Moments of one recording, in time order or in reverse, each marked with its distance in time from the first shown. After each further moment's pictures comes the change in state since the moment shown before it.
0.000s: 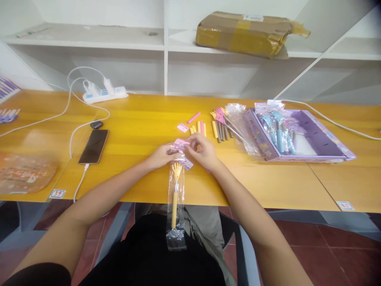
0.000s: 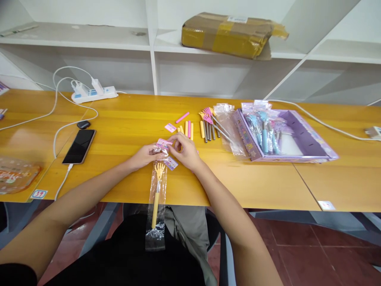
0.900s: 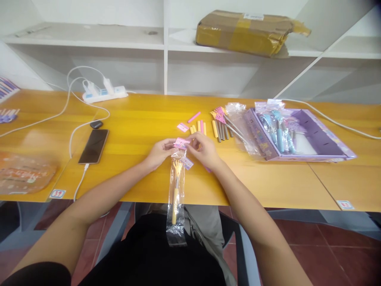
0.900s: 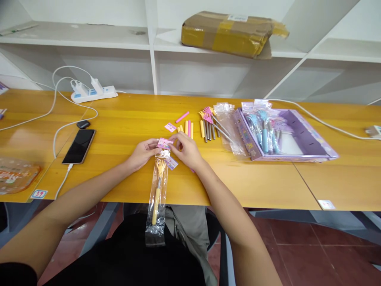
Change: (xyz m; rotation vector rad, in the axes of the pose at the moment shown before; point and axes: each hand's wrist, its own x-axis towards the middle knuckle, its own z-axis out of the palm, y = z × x) left_hand 0.001 -0.008 -0.001 -0.168 0.182 0.037; right_hand 0.001 0.005 -0.004 -0.073 -0.026 -0.020
